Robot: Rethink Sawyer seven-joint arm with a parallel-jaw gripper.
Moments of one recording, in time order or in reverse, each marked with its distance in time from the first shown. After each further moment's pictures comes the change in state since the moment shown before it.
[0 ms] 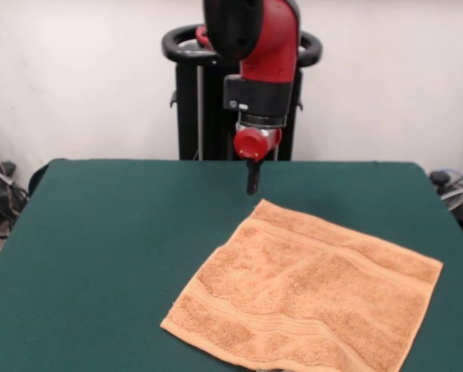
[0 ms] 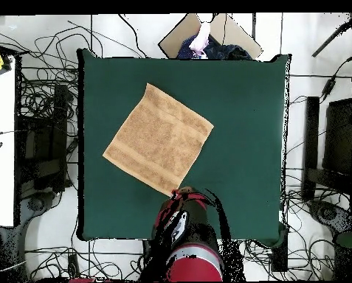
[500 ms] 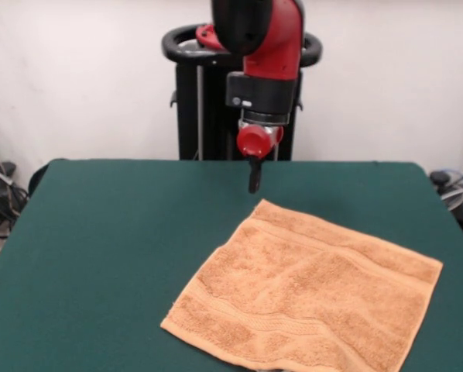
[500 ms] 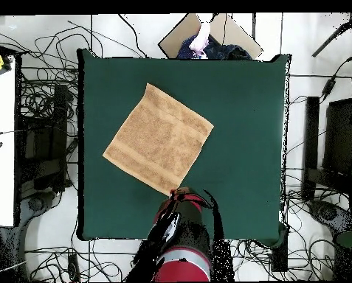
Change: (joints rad) arm 0.048 0.000 -0.034 -0.007 0.006 -0.008 0.000
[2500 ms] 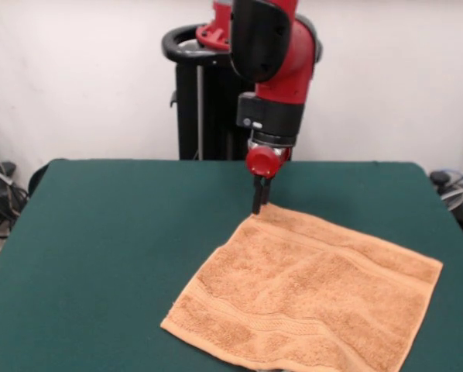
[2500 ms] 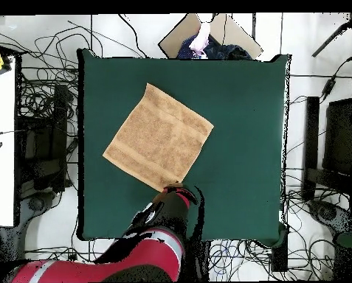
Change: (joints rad) arm 0.112 0.153 -0.093 -0.096 0.110 -0.046 0.000
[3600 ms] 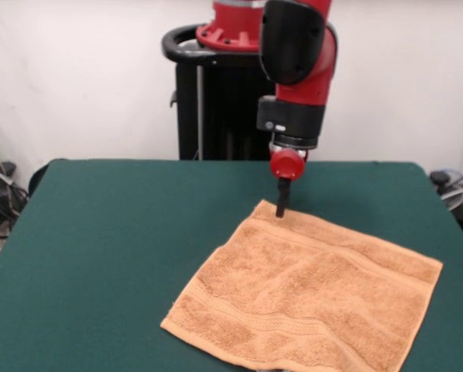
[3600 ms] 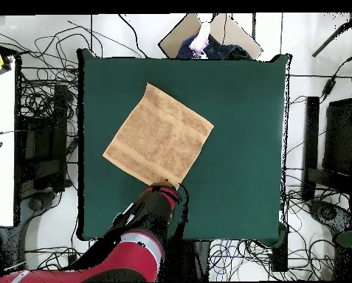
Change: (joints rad) arm 0.079 0.000 0.004 -0.015 0.000 0.000 0.000
